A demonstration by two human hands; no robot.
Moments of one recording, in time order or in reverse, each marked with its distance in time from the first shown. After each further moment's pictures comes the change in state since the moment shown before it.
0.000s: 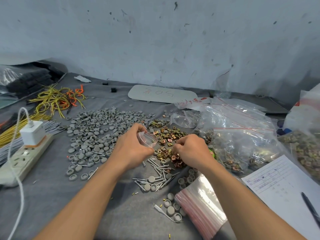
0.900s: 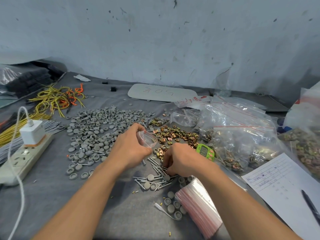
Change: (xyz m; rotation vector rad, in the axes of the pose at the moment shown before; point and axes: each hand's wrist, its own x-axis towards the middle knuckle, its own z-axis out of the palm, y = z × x) left_hand 0.003 -0.007 0.000 0.094 0.007 -0.017; right_hand -0.014 -0.014 0.009 -0.286 -0.371 -0.215
